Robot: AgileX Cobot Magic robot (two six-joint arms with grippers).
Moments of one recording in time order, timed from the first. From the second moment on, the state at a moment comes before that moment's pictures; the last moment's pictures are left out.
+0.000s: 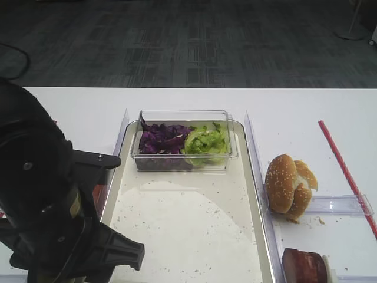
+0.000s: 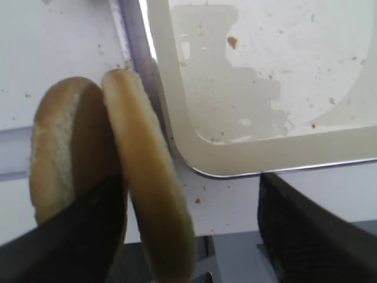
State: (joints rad) left arm -0.82 1.47 -0.80 0.10 0.94 -0.76; right arm 0.02 -0.02 -0.48 0.04 1.13 0.03
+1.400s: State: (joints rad) left arm -0.82 1.40 -0.98 0.23 1.11 -0.80; right arm 0.02 -0.02 -0.48 0.04 1.13 0.03
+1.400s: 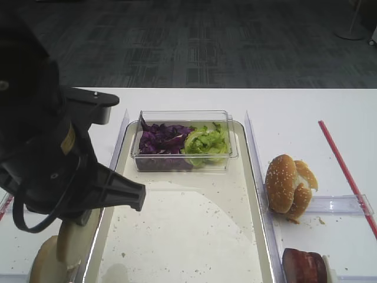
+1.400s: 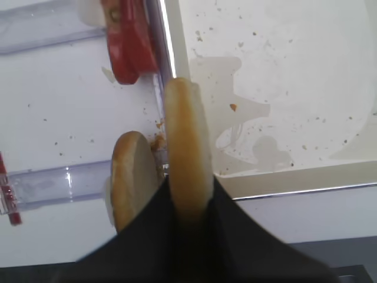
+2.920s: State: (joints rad) left arm -0.60 1.53 -1.15 0.17 1.08 -0.59; right arm 0.02 -0.02 -0.48 0.04 1.13 0.03
